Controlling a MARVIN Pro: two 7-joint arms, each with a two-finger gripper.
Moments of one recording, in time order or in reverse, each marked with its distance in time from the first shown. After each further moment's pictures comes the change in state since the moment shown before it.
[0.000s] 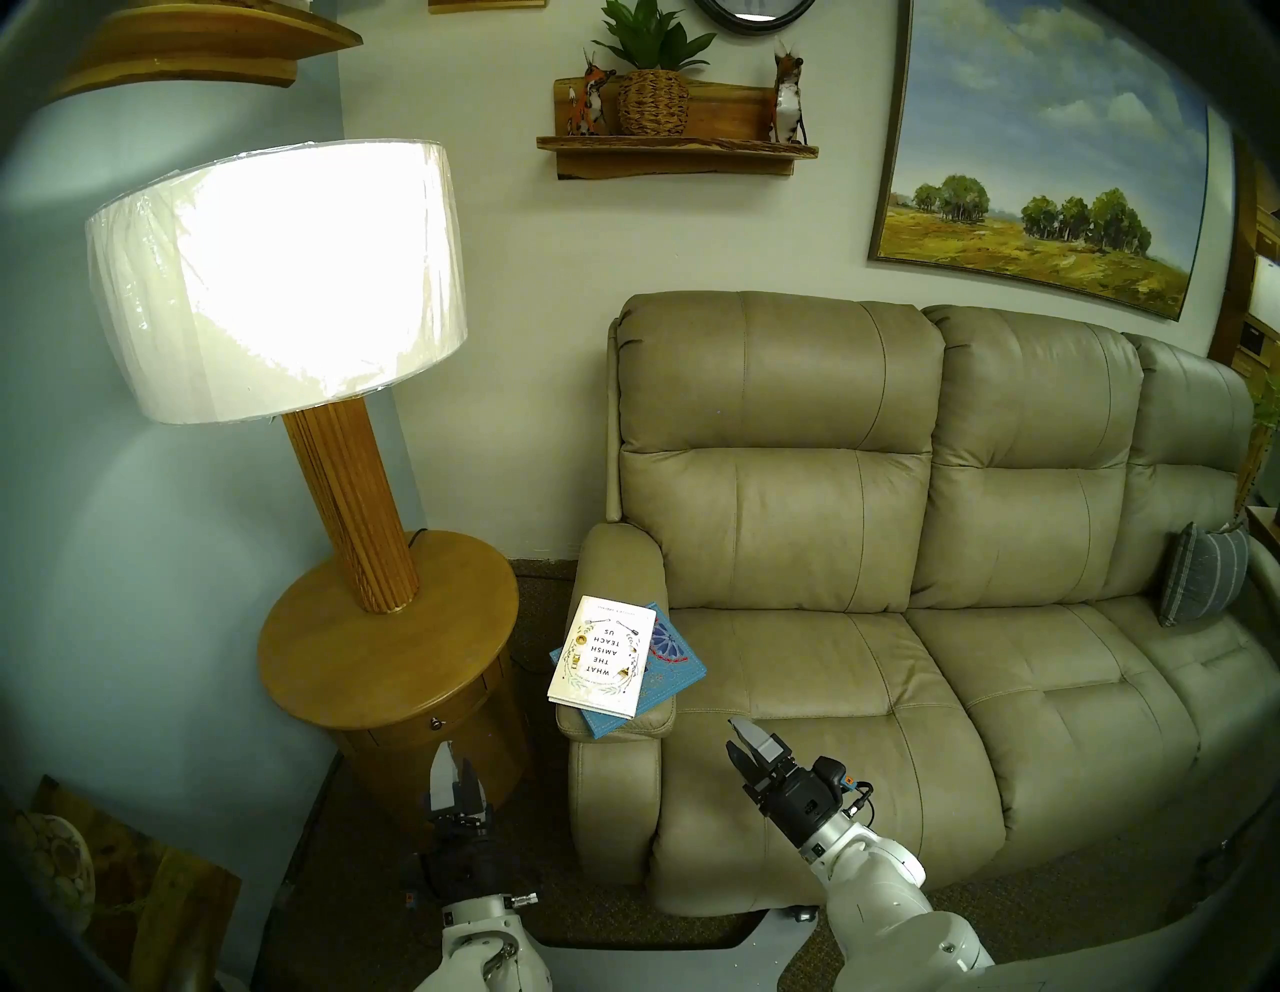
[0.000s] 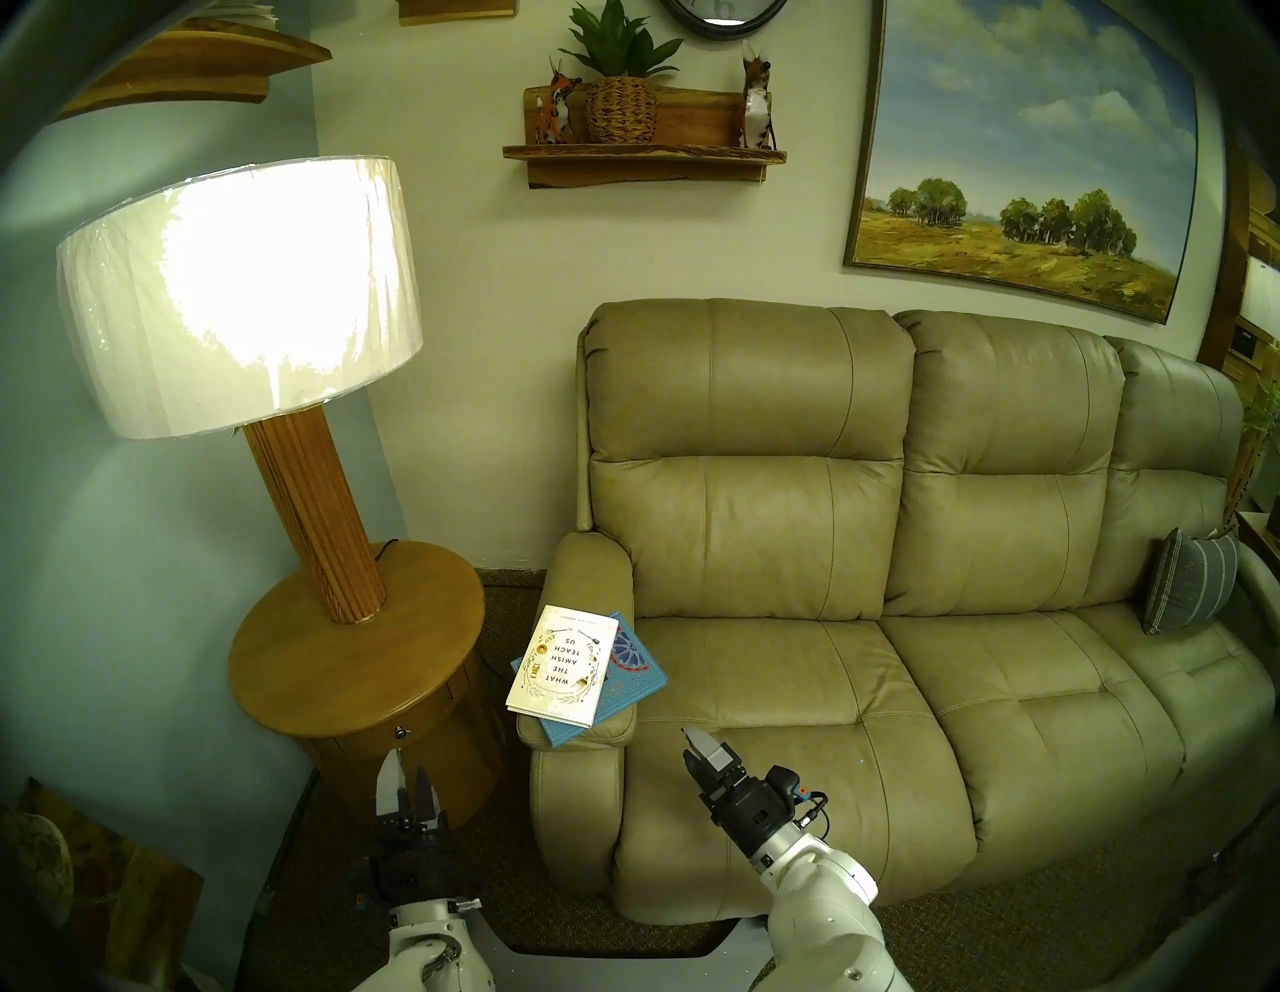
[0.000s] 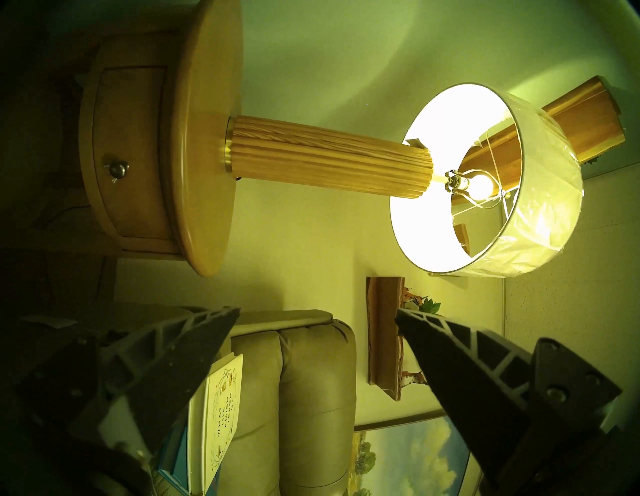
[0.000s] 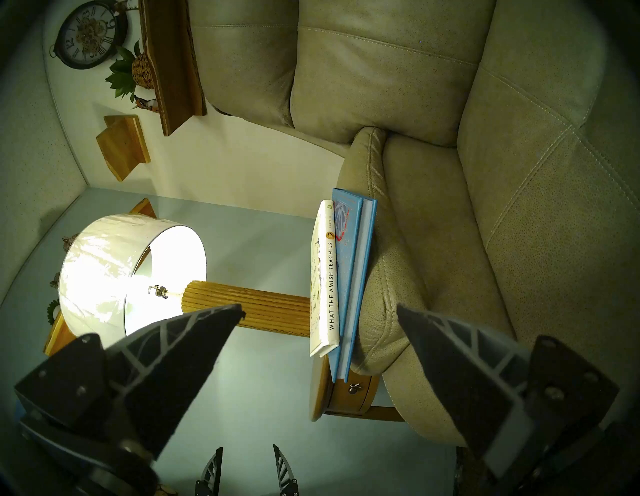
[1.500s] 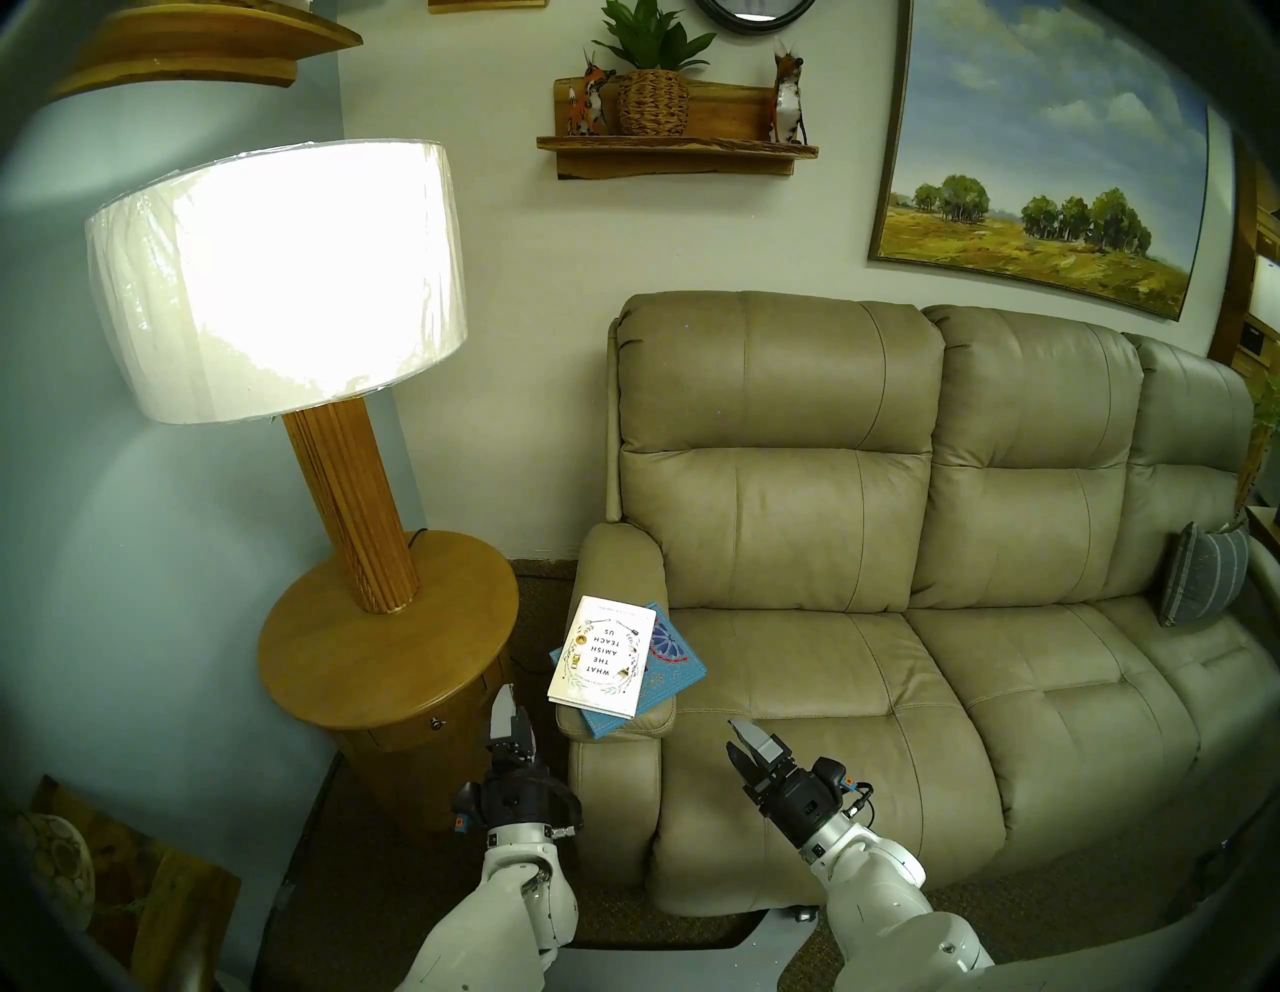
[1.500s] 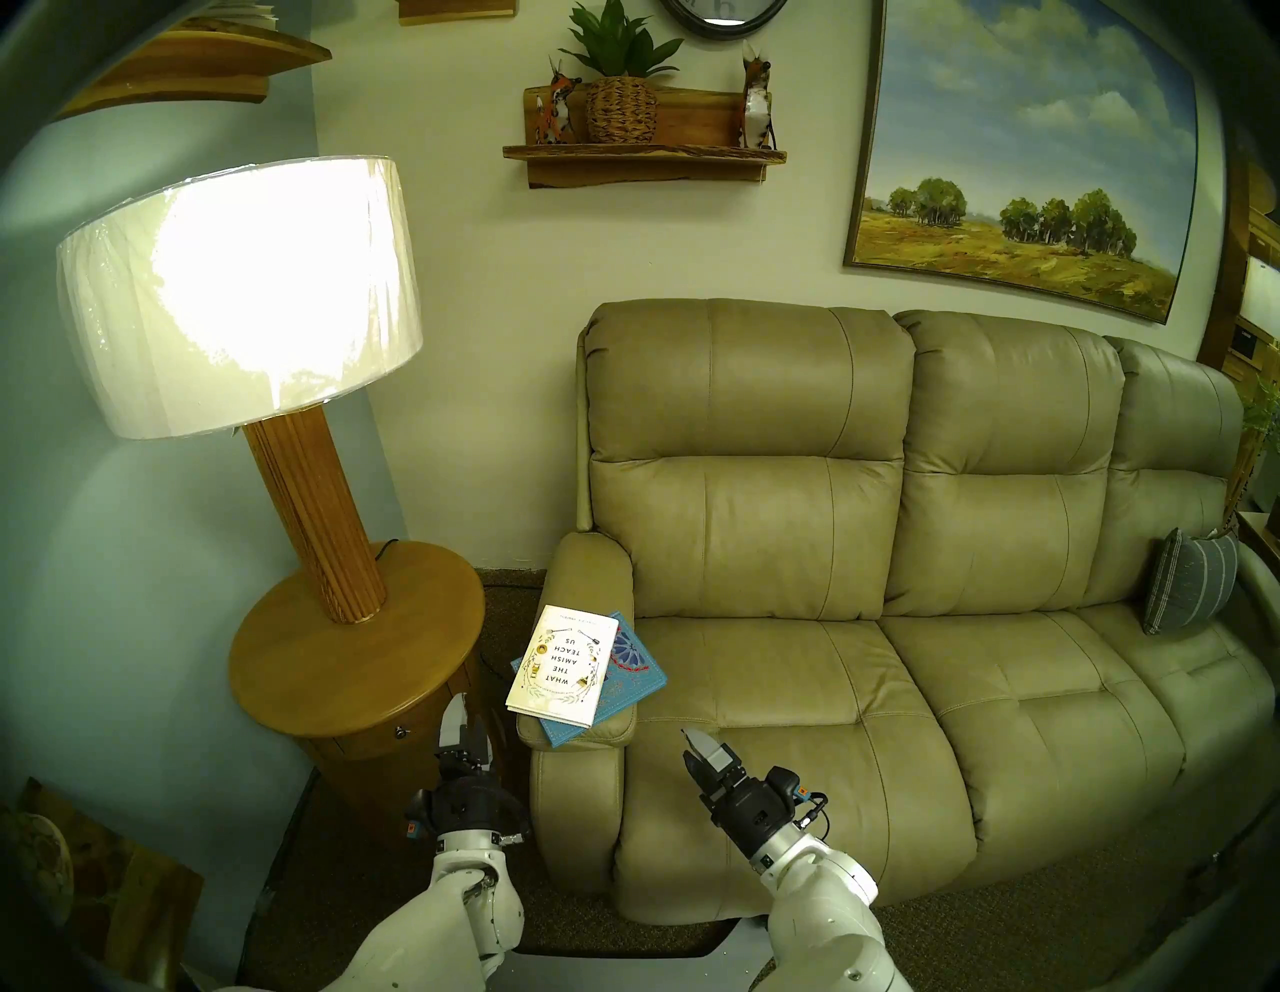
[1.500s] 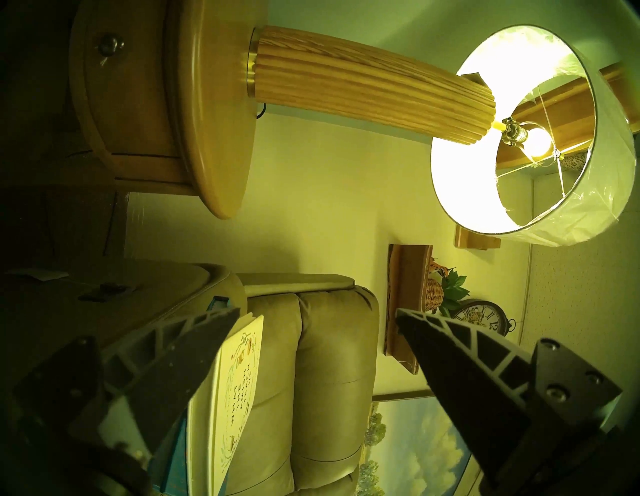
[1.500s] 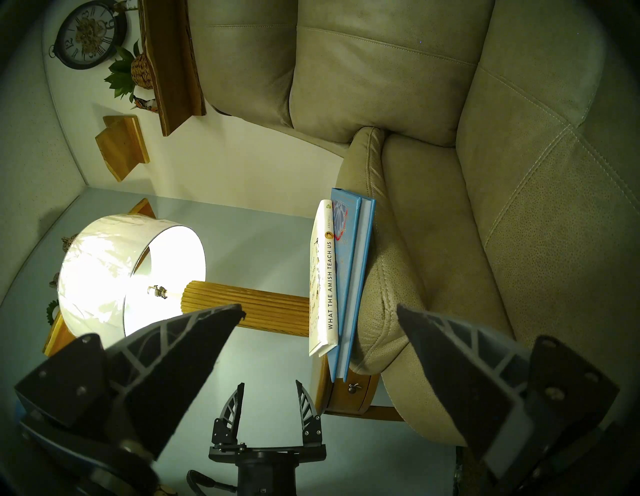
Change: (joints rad) left arm -0.319 -0.061 0.051 0.337 0.038 0.062 0.070; right arm -0.001 0.000 0.000 0.000 0.000 0.000 -0.002
